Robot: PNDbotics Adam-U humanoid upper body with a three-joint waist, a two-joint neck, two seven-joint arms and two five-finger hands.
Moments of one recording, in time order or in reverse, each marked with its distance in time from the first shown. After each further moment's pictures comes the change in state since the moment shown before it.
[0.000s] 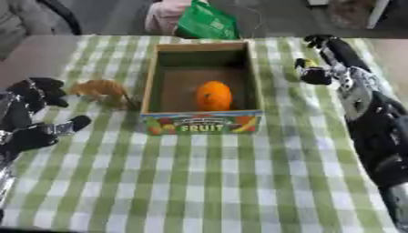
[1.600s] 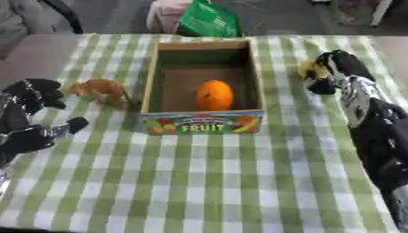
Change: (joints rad) left arm -0.003 0.000 -0.005 -0.001 0.002 0.001 -0.006; right arm 0.014 -0.016 -0.006 0.030 0.179 0.180 -0.019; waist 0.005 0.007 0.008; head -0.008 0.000
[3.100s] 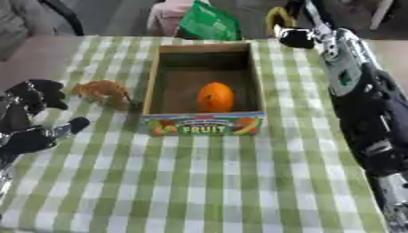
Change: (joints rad) left arm 0.003 0.000 -0.006 0.000 0.003 0.001 -0.003; right arm -0.058 0.082 0.112 -0.335 -0.264 -0.173 0.023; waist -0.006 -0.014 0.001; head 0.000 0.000
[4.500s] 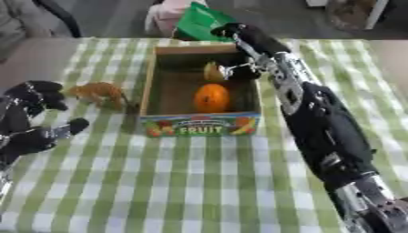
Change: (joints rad) left arm 0.000 -0.007 0.000 0.002 0.000 0.000 -0.001; right arm 0.026 0.101 0.096 0.008 0.059 -0.190 0.141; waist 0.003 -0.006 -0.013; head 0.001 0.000
